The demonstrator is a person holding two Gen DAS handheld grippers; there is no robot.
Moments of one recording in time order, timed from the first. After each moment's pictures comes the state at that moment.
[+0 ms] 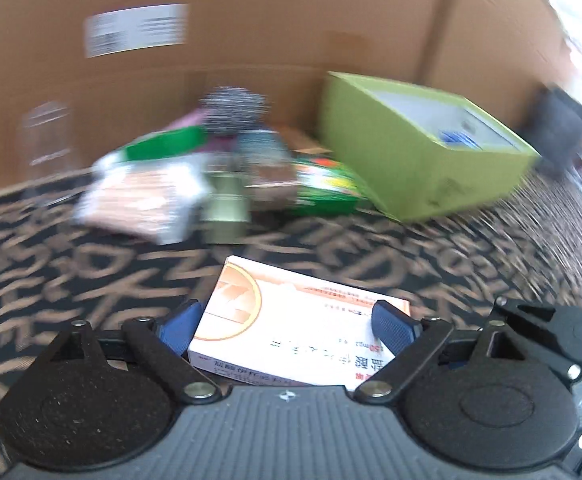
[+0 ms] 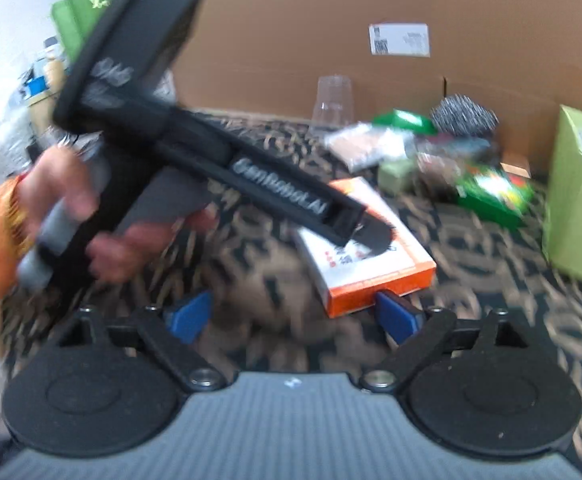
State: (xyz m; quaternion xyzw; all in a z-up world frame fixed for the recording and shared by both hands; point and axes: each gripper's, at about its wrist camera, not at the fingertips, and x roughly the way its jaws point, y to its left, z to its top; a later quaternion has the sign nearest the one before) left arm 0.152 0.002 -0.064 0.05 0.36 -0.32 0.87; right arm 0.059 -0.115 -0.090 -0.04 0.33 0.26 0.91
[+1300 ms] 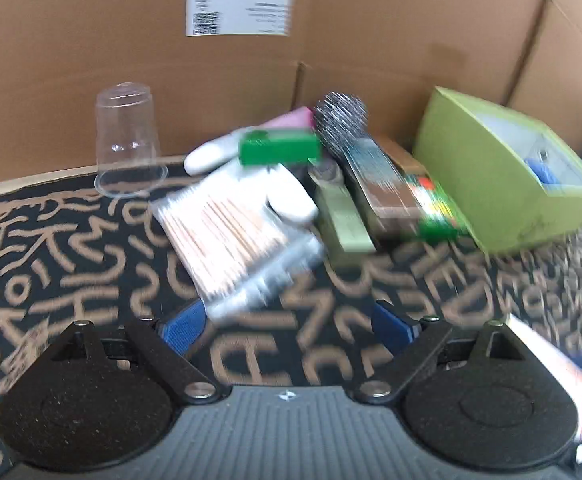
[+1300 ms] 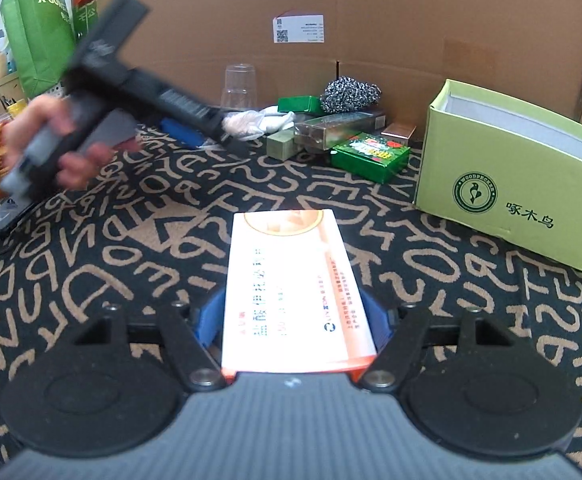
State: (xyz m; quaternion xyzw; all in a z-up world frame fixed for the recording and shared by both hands) left arm 0.189 0.040 -0.066 0.03 0.39 -0.22 0.90; right arm 0.035 -0.166 -0.091 -0.05 0.33 0.15 0.93
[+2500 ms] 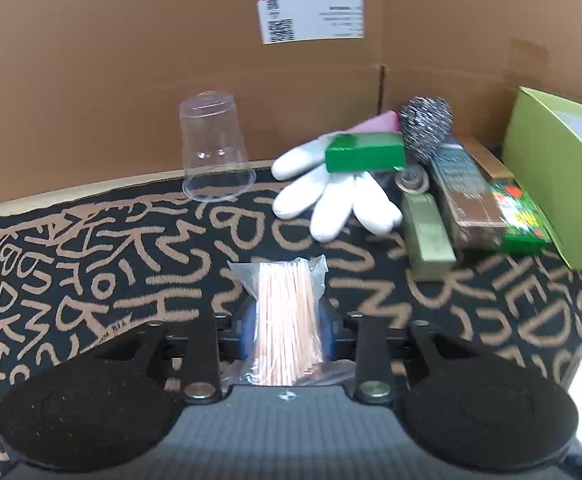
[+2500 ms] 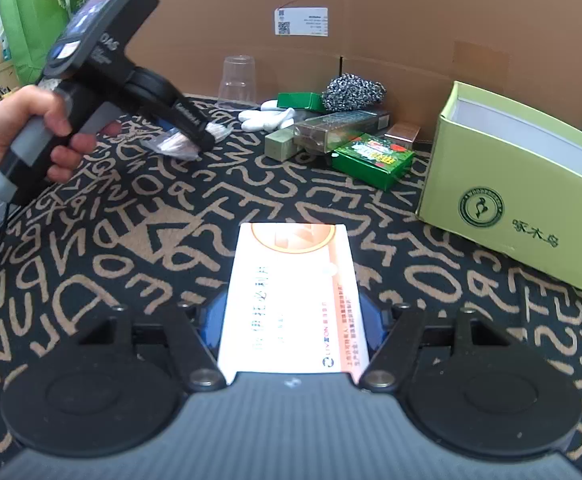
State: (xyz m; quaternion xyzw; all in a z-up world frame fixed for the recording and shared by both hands) left arm 0.194 0.028 -0.059 0.07 0.39 -0.08 0.91; right arm 0.048 -0.157 -0.084 -0.06 0.35 0.15 0.92
